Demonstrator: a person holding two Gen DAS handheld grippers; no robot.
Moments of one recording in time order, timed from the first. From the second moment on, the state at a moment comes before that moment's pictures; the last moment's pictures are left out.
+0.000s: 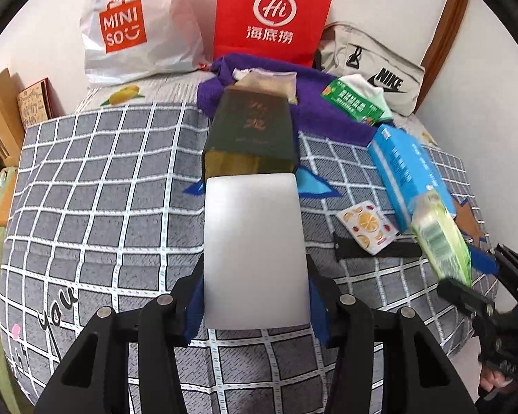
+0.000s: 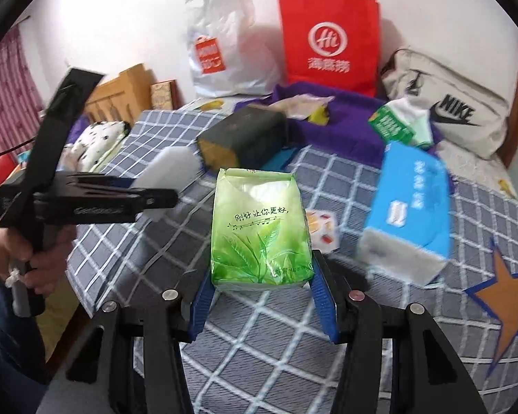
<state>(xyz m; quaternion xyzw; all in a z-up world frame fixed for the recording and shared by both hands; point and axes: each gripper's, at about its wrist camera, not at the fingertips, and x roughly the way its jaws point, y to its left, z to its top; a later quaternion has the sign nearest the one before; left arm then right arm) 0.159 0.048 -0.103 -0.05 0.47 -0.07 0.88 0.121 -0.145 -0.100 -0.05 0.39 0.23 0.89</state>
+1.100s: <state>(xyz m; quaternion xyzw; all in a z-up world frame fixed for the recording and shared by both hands) 0.328 0.045 -0.038 -0.03 0.45 -0.01 0.89 0.328 -0.212 -0.035 -0.03 0.37 0.15 0.92</state>
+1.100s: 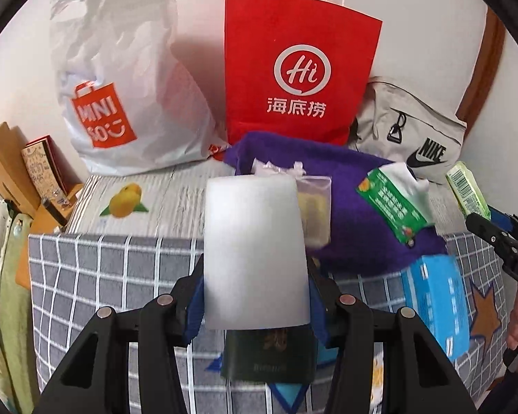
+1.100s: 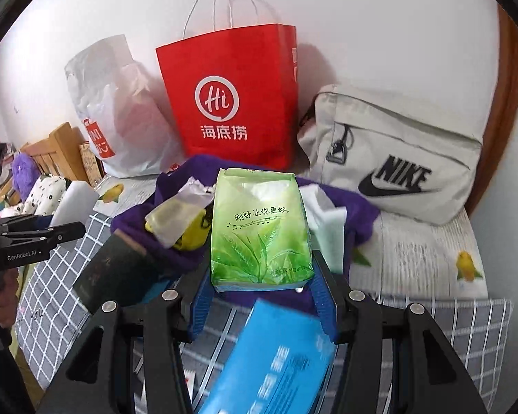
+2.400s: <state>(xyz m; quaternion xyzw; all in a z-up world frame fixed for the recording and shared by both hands) 0.448 -0.007 -0.091 -0.01 0.50 -0.05 0.87 0.442 -0.154 -0.135 -0.10 0.51 0.16 0.84</state>
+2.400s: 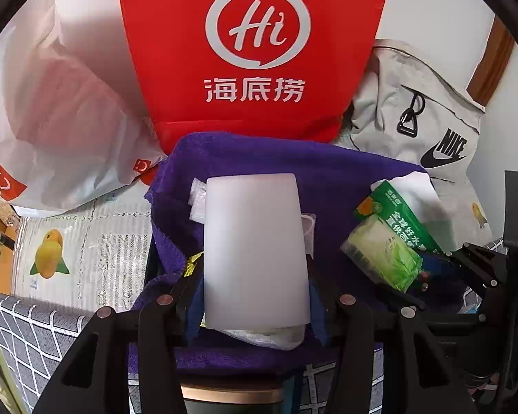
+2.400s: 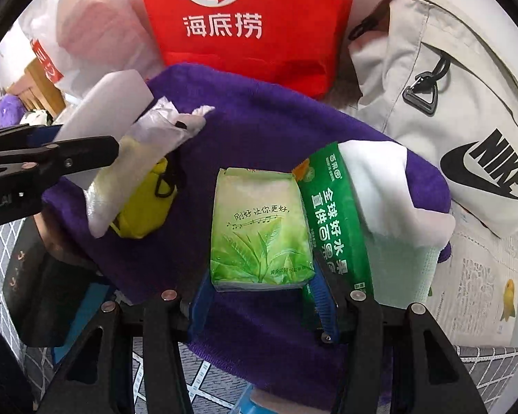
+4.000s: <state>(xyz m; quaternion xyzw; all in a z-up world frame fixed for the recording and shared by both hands) 0.435 -0.020 -0.084 0.00 0.52 -0.06 0.85 0.418 -0.181 -0.070 -0.07 0.45 0.12 0.88</state>
